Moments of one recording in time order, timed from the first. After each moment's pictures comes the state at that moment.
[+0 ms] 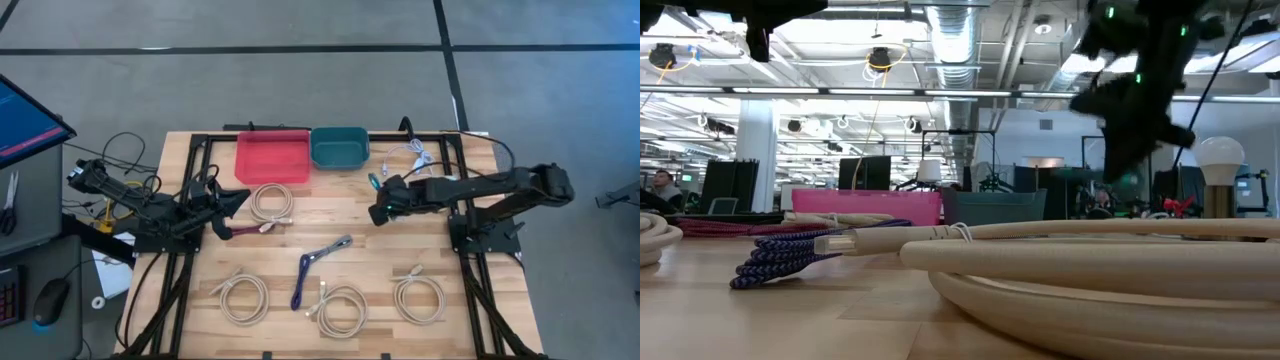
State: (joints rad) left arm -0.47 0.53 0.30 0.45 -0.86 -0.16; right arm -0.06 1.30 0.79 -0.69 0.35 0.95
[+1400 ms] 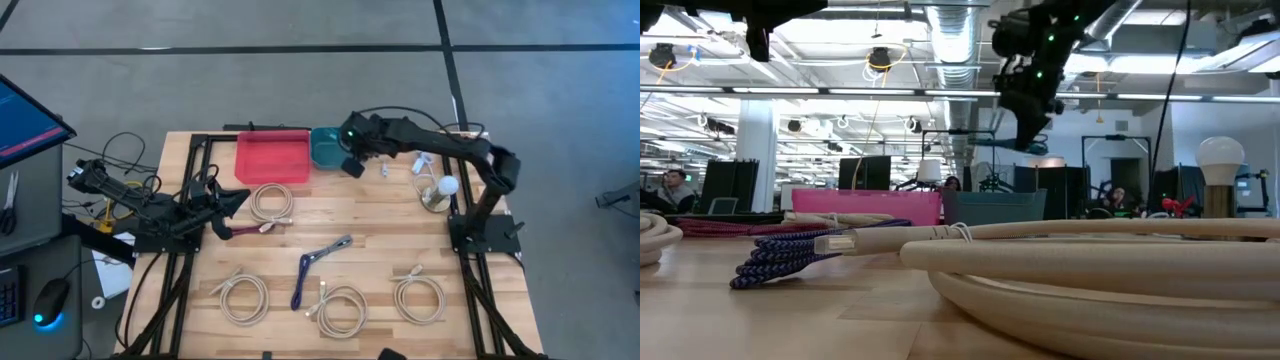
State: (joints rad) left arm -0.47 0.53 0.30 0.46 -0.86 -0.16; right arm -0.45 1.76 1.49 -0.82 0.30 -0.04
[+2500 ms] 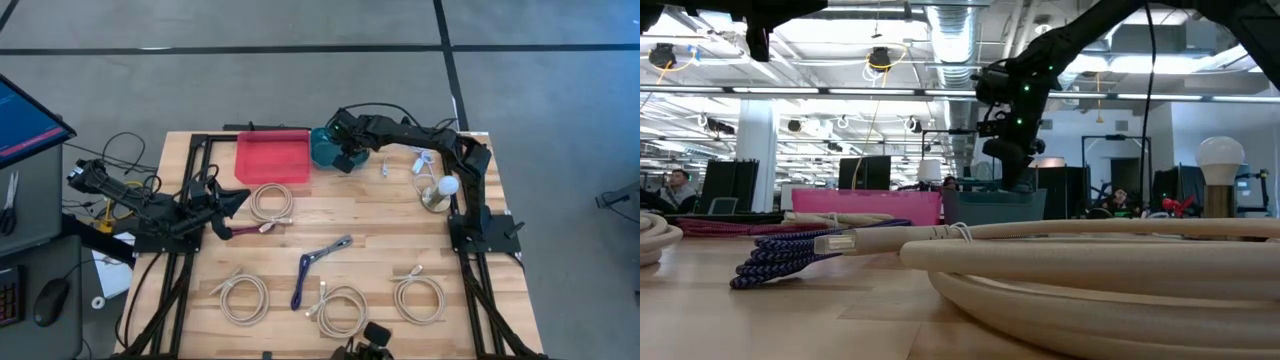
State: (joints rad) left arm -0.47 0.53 0.30 0.46 -0.86 -0.16; right arm -0.54 1.99 1.56 -0.70 0.24 -0.12
